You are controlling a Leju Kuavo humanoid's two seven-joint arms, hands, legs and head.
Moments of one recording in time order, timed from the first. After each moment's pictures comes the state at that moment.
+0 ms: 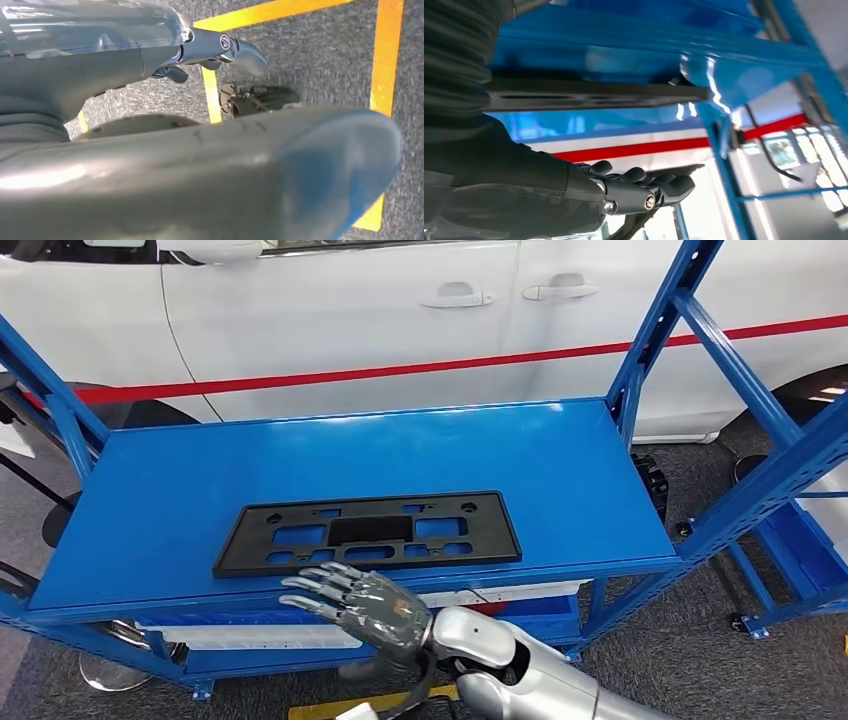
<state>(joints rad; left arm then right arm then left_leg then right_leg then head) -0.11 -0.18 1.16 -0.20 -1.00 -0.02 -0.12 -0.51 -0.07 1.09 -1.32 0.84 -0.20 -0.32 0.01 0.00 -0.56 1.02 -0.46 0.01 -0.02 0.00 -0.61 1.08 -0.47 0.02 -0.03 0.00</state>
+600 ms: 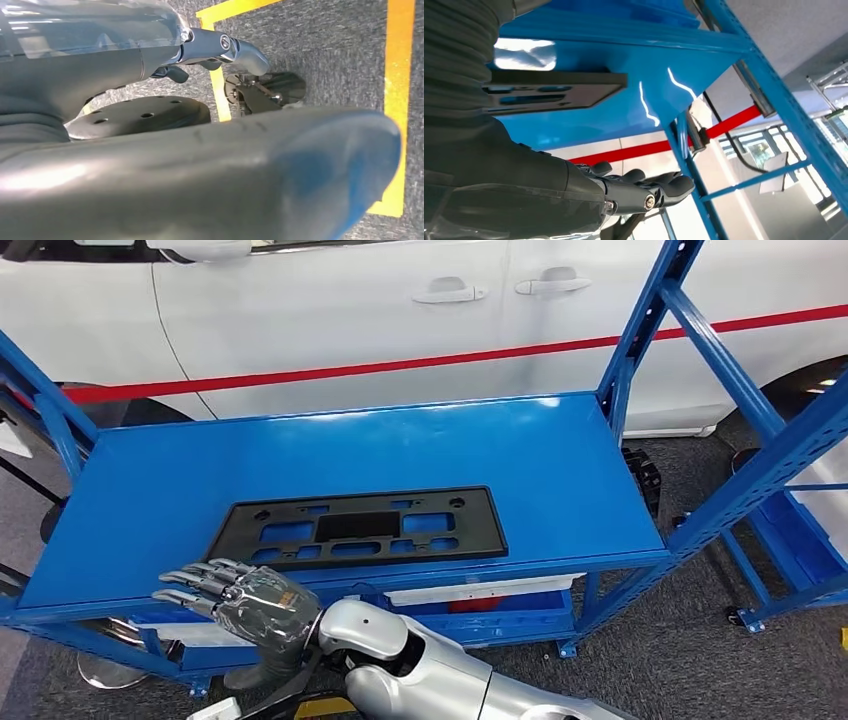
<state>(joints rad) -0.11 -0.20 1.16 -0.20 -1.02 0.00 -0.10 -0.62 0.30 1.13 -1.00 0.77 -0.19 -0.27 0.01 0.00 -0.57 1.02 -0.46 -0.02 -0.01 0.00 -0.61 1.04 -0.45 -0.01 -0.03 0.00</state>
